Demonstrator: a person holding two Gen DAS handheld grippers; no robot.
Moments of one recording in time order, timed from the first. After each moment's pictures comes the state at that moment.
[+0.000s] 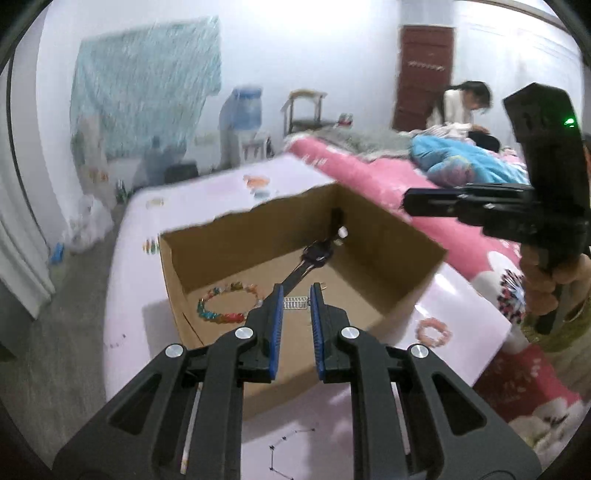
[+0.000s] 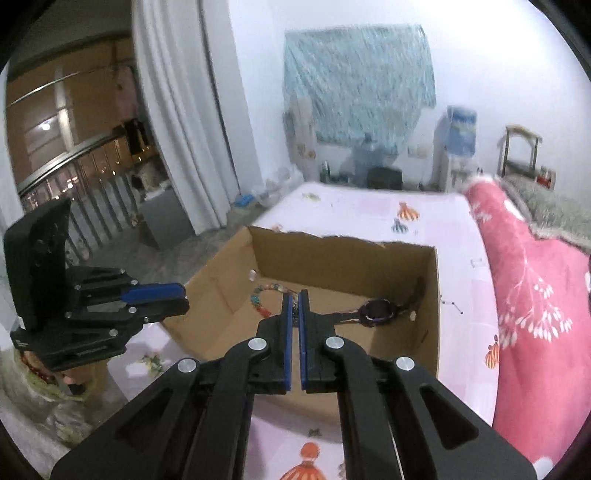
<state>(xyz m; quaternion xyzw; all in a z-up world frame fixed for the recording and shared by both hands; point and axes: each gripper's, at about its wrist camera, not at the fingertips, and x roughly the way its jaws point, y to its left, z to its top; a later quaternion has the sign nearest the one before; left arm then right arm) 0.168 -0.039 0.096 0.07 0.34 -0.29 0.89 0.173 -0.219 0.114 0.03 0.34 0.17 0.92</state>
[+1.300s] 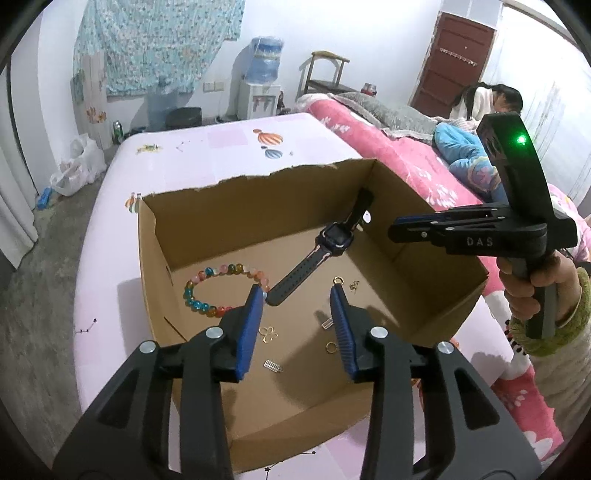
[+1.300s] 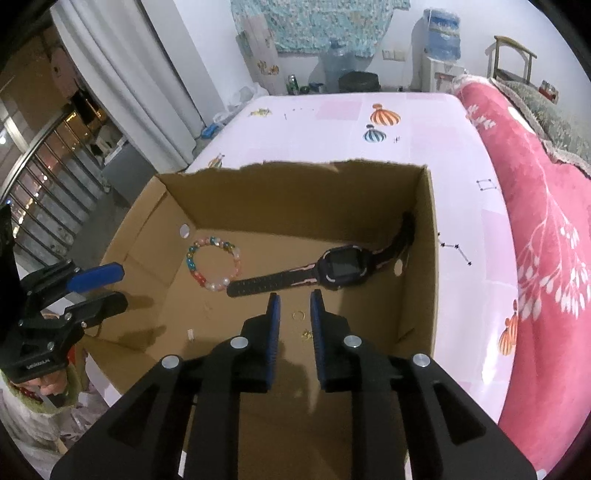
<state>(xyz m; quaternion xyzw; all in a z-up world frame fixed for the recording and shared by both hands) 0.227 -0.044 0.075 0.03 0.41 -0.28 0.87 0.267 -0.247 0.050 0.06 0.50 0.13 0.86</state>
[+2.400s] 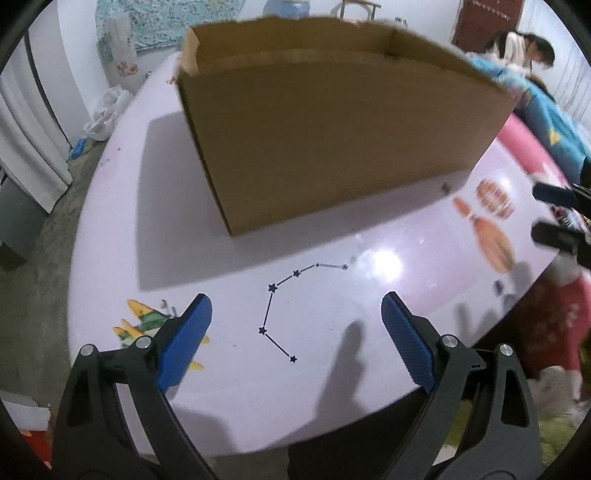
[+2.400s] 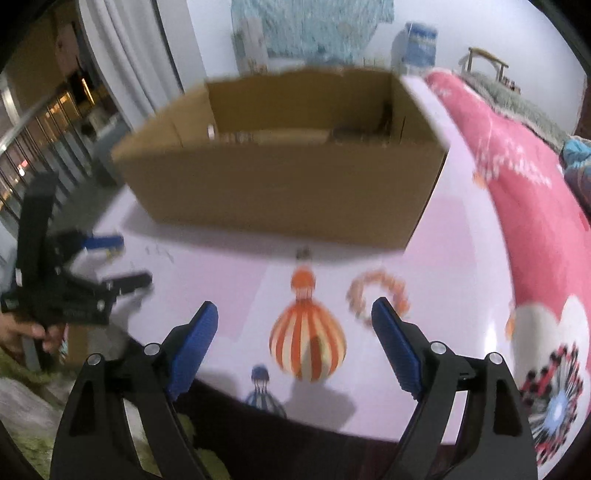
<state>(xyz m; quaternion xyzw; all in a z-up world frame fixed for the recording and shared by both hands) 0.113 -0.007 -0.038 0.10 0.50 -0.19 0.84 0.081 -0.203 -0.001 0.02 0.48 0.08 0.87</state>
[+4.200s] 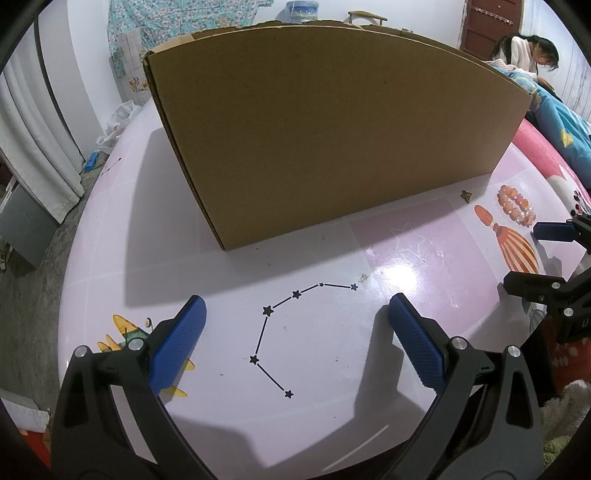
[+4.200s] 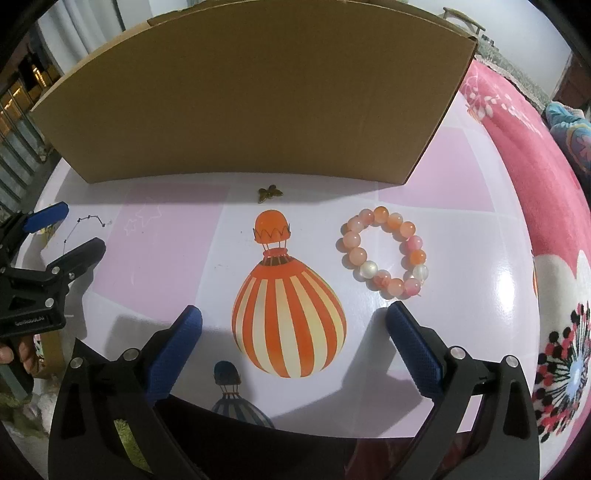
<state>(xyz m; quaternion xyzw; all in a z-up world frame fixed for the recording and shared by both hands) 0.110 -0.018 -0.052 0.10 0.46 -0.17 0.86 0.102 -0.210 -0.055 0.00 0.56 -0.01 0.83</state>
